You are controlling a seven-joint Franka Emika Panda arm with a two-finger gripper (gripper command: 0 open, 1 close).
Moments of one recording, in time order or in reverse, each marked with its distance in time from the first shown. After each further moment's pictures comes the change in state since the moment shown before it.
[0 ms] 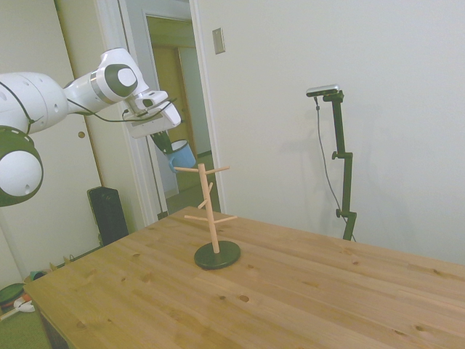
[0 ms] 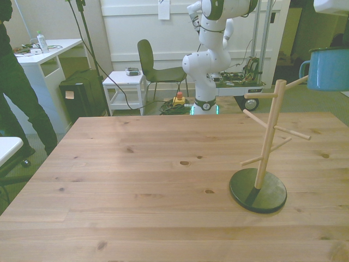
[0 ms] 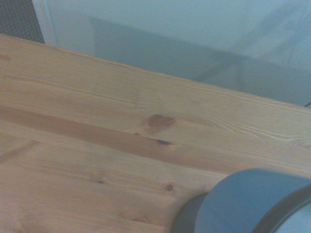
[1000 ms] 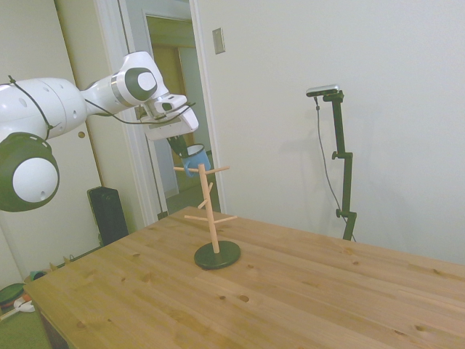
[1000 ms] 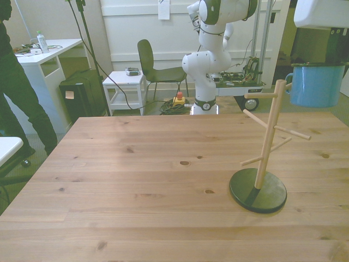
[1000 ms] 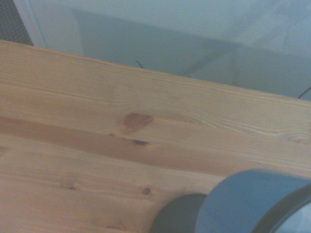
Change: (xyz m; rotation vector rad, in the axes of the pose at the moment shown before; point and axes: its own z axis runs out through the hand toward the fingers) arm 0.043 0.022 0.033 -0.015 -0.039 0.029
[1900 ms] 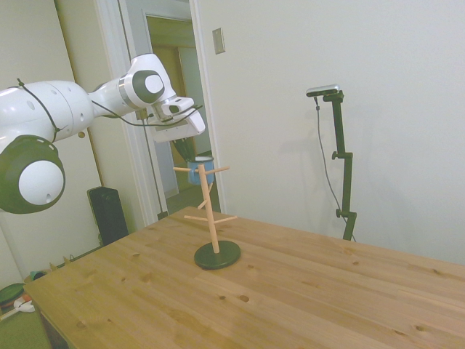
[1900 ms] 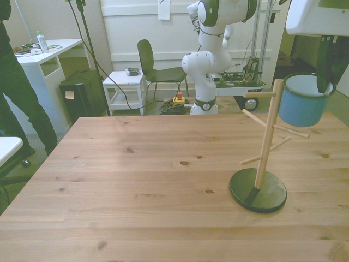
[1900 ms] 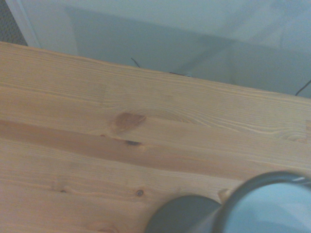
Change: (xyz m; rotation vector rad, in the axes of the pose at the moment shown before) arm 0.010 0.004 0.010 -0.006 -0.006 0.012
